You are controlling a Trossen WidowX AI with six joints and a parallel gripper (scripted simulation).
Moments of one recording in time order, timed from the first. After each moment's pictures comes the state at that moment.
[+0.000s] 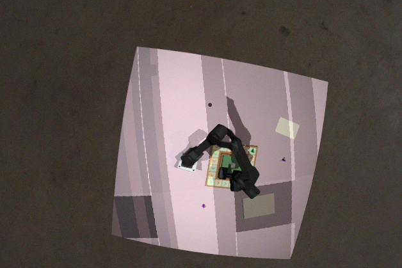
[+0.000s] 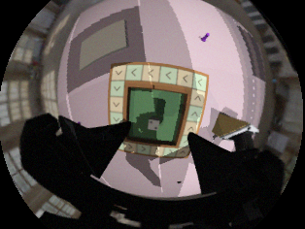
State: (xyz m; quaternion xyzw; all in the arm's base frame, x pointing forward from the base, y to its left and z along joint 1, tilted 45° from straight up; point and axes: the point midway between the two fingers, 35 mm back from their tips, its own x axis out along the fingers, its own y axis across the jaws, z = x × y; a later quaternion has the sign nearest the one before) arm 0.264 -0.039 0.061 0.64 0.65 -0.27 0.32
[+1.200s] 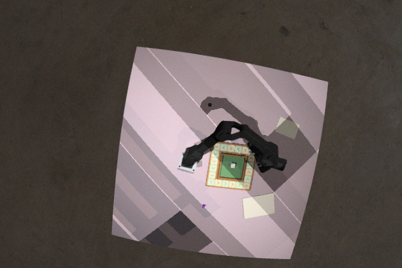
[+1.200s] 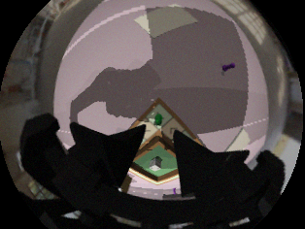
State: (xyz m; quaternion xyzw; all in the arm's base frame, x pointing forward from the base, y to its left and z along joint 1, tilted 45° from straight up) arm 0.372 0.067 0.135 0.03 0.50 0.47 0.73
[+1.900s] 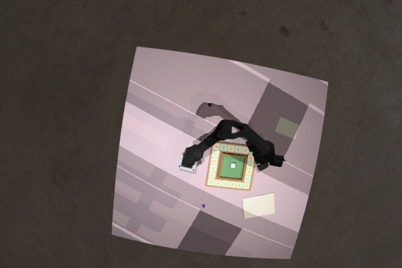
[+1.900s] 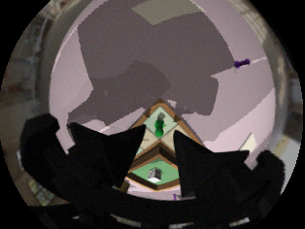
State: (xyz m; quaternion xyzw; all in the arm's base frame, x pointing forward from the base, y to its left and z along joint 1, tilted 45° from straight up) arm 0.373 0.094 0.111 0.02 0.50 0.47 0.73
